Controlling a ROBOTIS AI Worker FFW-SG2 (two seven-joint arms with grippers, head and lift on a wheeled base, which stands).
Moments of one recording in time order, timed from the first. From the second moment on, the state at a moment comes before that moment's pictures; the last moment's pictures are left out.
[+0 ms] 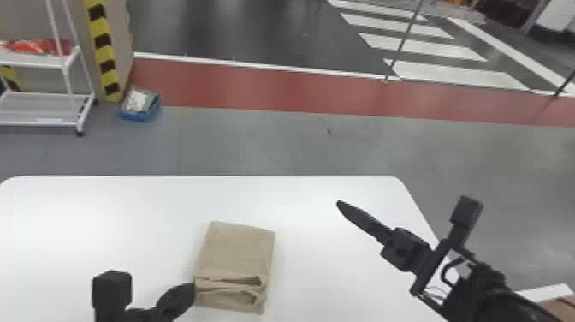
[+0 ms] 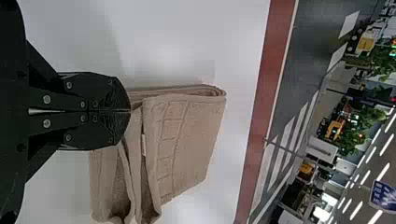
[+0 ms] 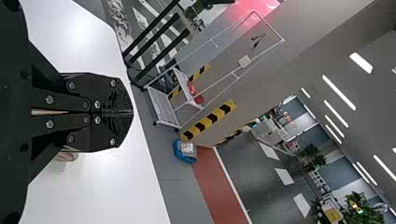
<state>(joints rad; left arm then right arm) 0.23 0.15 -0.28 -1.58 0.31 0.35 -0.22 0.23 -0.04 -0.48 -2.04 -0.50 0.87 0.65</state>
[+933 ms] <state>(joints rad) 0.21 0.14 -0.36 -1.46 0.21 0.17 -0.12 0.25 -0.04 -0.50 -2.07 -0.53 0.87 0.66</state>
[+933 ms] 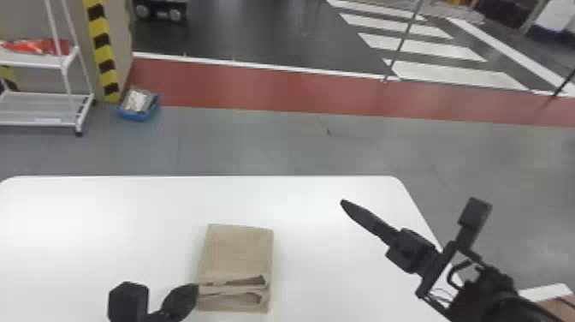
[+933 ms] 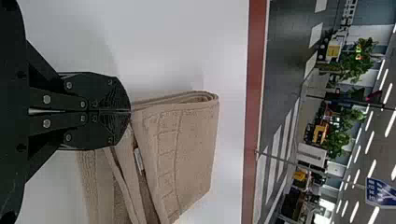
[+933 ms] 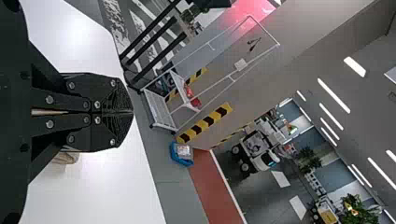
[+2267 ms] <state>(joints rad) 0.40 0.18 -0.19 -1.80 0.30 0.23 -0.16 0.33 -0.03 -0.25 -1.76 -0.34 0.24 0.65</state>
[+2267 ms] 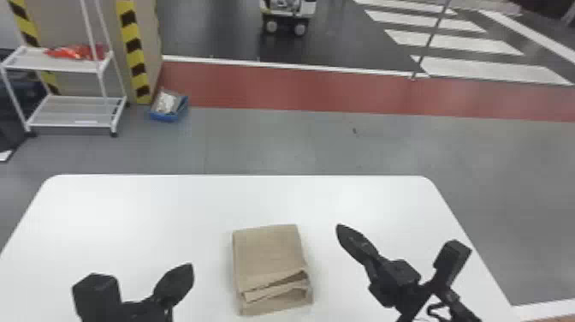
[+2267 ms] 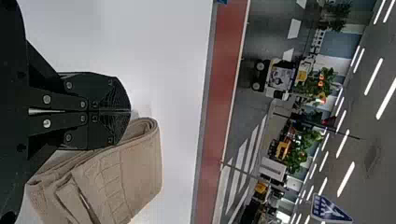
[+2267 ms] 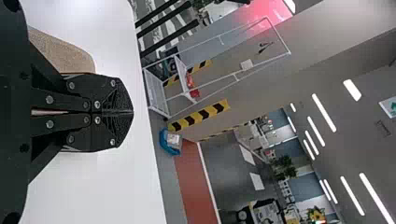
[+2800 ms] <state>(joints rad) 0.38 0.18 -0.22 -1.75 0.27 0.23 -0.17 0.22 0.00 -0.11 -1.44 -0.26 -0.05 0.58</state>
